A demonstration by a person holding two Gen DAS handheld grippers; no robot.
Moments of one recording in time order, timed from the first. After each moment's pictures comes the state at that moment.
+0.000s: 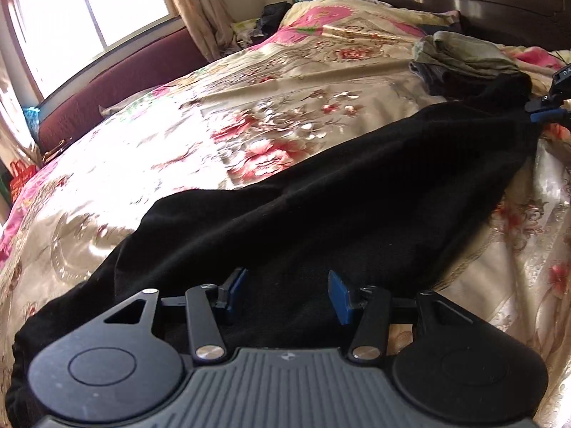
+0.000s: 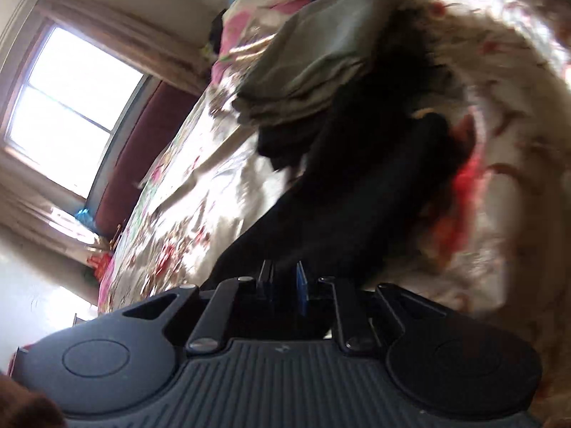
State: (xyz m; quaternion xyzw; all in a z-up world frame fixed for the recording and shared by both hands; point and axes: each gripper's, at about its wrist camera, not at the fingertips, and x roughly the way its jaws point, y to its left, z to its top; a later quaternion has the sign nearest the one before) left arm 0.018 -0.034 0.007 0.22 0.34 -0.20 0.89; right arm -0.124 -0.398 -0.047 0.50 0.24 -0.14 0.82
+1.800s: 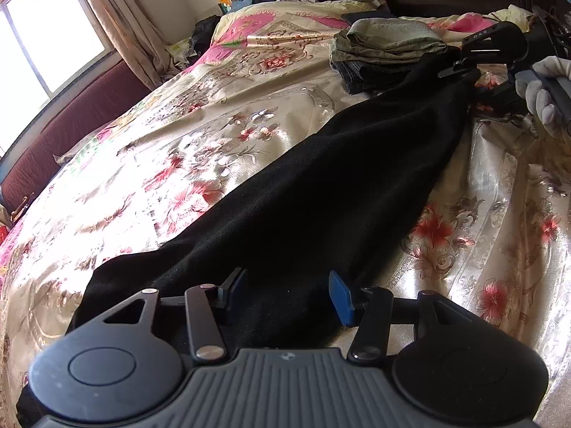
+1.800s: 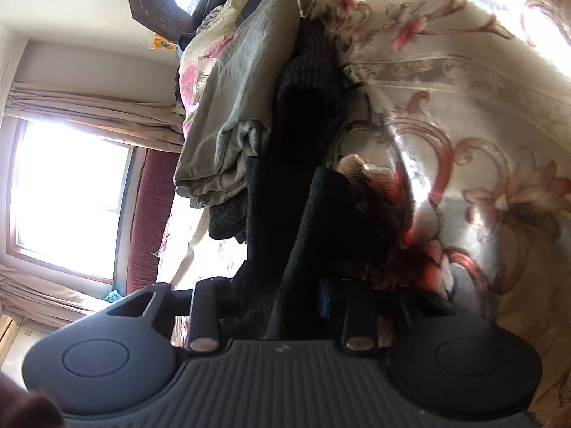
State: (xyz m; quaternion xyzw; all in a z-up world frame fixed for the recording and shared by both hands) left arm -0.004 -0.100 0.018 0.29 0.33 -0.27 0.86; right arm -0.096 -0.466 -0.096 0.62 0.17 -0.13 0.76
